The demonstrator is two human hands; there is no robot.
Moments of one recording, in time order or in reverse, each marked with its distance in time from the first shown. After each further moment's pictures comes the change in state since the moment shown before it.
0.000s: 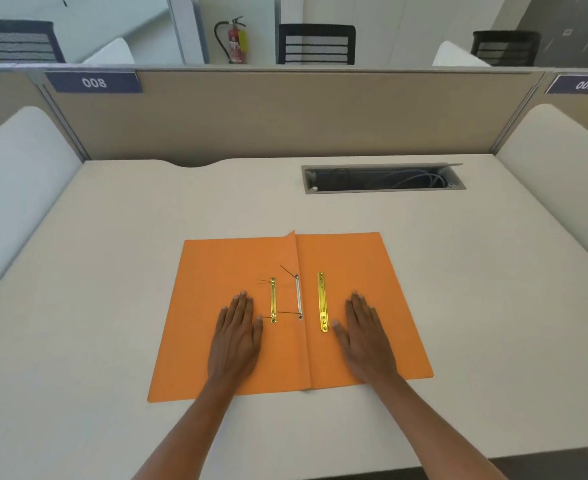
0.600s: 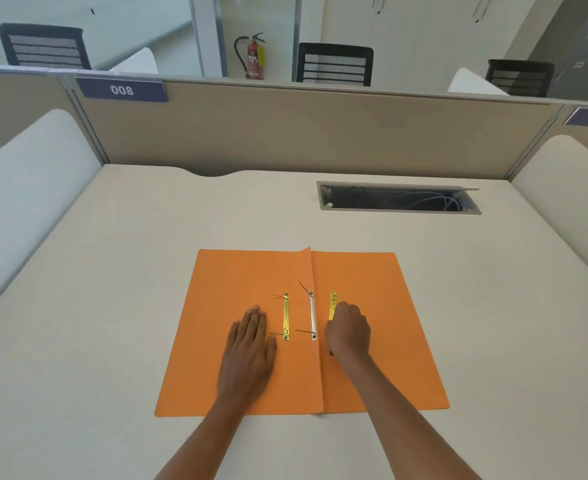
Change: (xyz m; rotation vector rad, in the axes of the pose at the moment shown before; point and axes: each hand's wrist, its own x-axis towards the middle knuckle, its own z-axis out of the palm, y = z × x) left_hand -0.001 -0.002 0.000 0.028 0.022 0.030; right_hand 0.060 -0.085 -0.036 0.085 -0.037 0.334
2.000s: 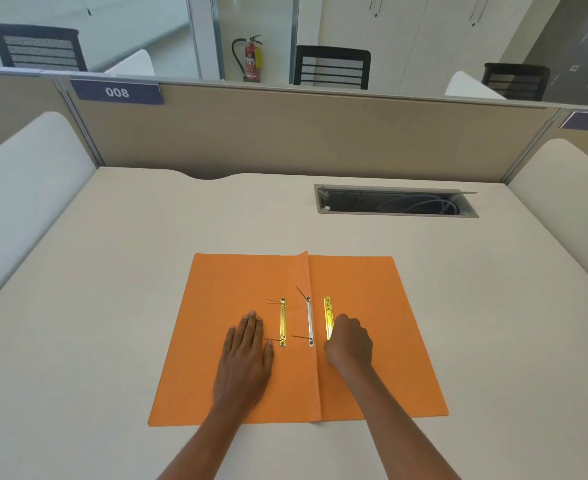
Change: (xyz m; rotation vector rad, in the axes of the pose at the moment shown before) left_hand 0.000 0.002 -0.001 0.047 -0.009 0.012; right_hand -0.009 0.004 -0.005 -0.059 -0.110 0.069
